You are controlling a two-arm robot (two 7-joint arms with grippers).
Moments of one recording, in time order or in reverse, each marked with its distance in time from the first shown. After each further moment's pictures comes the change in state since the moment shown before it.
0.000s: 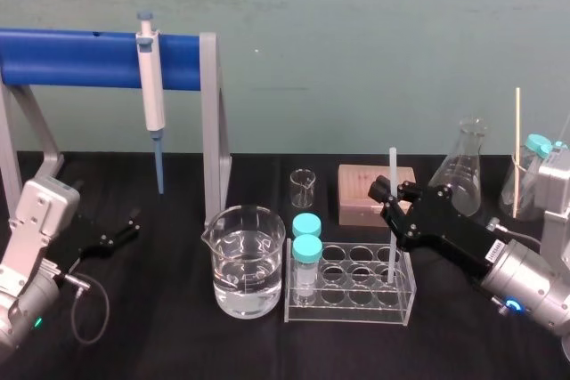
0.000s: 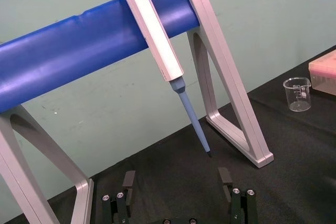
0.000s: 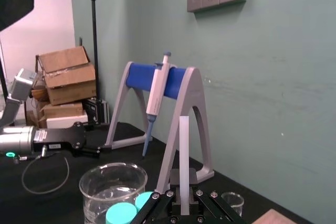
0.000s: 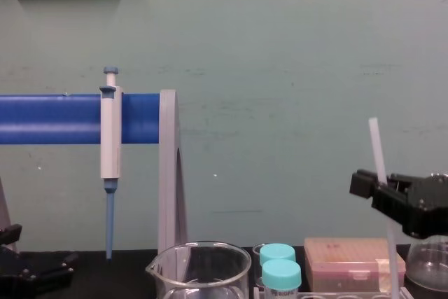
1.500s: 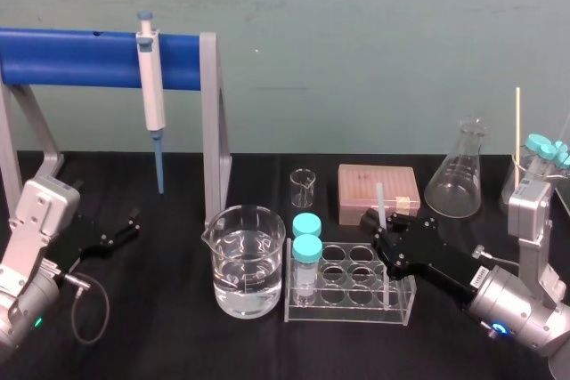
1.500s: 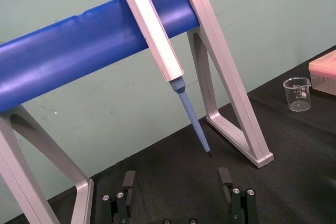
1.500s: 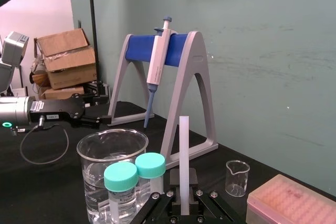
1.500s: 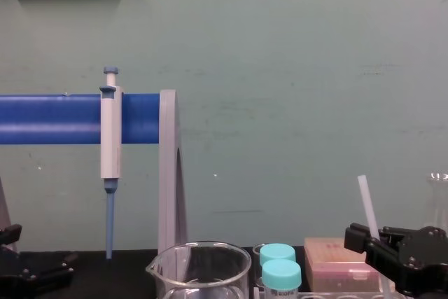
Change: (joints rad) left arm 0.000 0.000 0.000 0.000 0.000 0.000 0.000; right arm 0.016 -0.042 -0.027 0.130 -0.044 -0.039 0.032
